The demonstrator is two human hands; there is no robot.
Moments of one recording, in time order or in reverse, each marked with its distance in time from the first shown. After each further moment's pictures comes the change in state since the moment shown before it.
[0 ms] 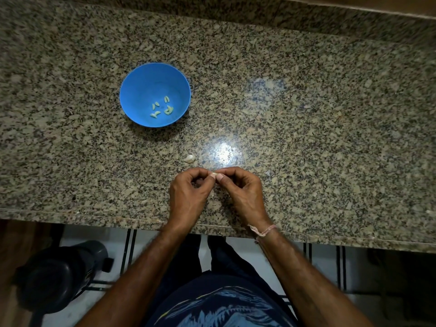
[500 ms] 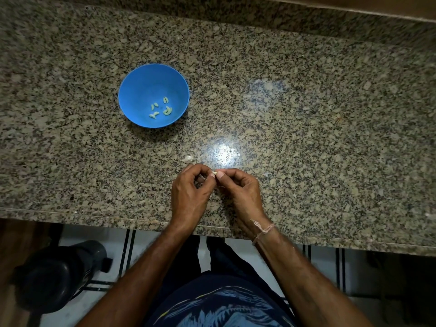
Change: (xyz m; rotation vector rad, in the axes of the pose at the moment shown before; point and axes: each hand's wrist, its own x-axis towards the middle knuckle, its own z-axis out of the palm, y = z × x) left_hand -0.001 0.006 0.010 0.102 0.038 0.098; right_hand 0.000 0.002 0.004 0.345 0.043 0.240
